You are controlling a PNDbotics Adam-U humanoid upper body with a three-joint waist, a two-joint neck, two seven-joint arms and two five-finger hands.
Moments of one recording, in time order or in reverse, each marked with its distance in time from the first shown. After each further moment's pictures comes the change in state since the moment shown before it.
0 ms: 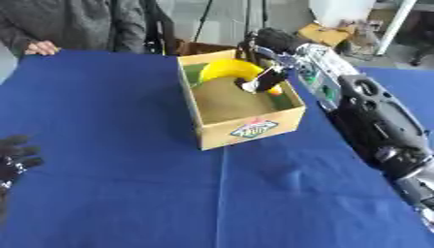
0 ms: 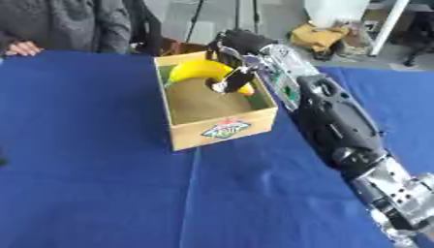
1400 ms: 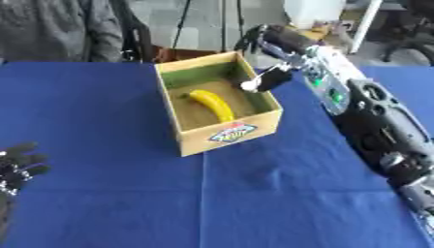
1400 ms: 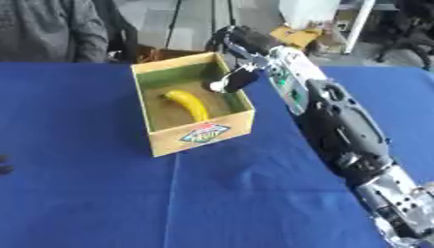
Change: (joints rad) left arm 0.047 -0.014 0.005 0.007 0.003 0.000 0.002; right arm 0.030 -0.007 -0.077 -0.168 -0.119 -0.034 -0.082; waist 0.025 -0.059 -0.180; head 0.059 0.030
